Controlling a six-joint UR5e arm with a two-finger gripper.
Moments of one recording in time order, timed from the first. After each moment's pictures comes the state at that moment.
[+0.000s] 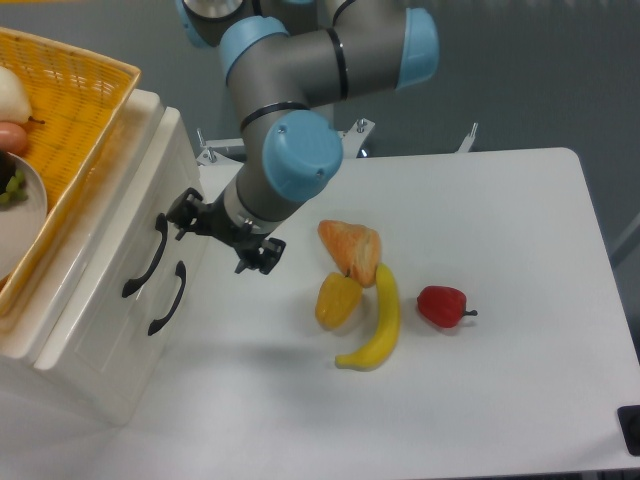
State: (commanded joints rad) arm 2.26 -1.88 -1.43 -1.60 1.09 0.60
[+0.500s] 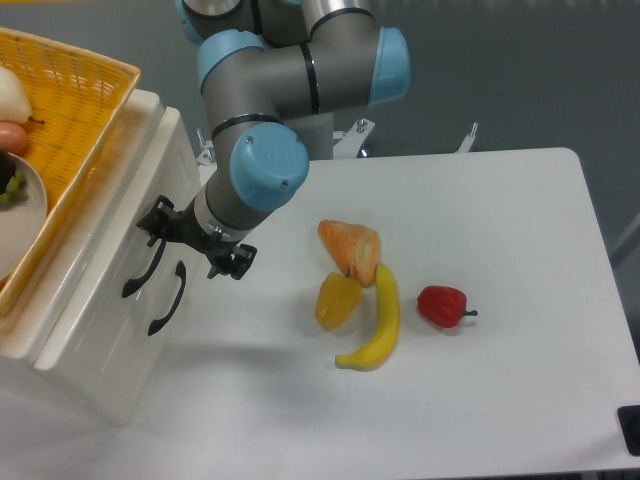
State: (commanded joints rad) arm 2.25 -1.88 -1.48 -1.57 1.08 0.60
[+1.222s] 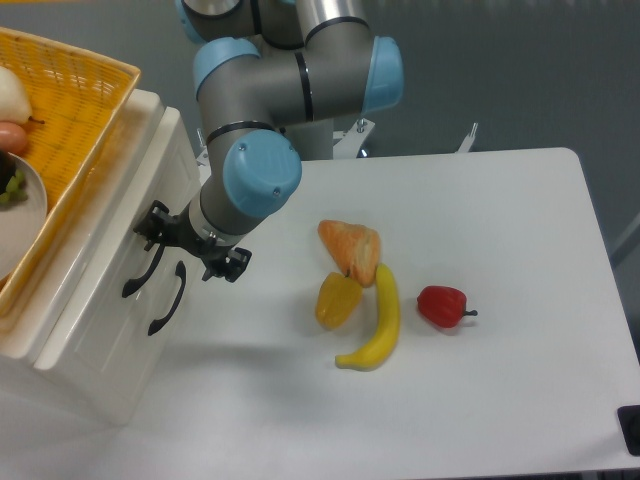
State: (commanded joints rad) arm 2.22 -1.90 -1.48 -1.54 1.09 0.56
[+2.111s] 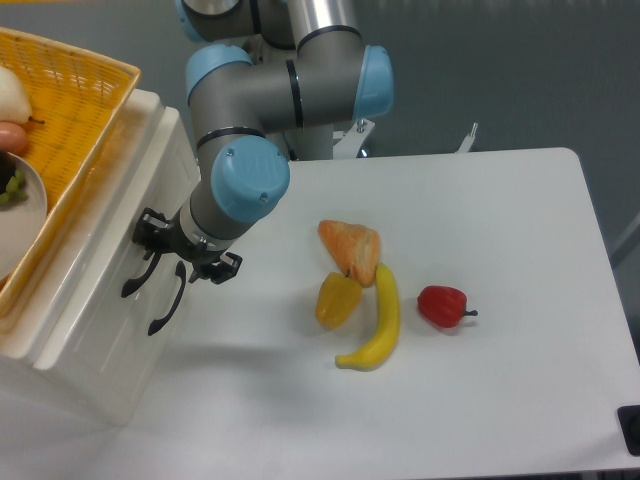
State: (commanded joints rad) arm 2.22 -1.90 -1.48 -1.52 1.09 0.56
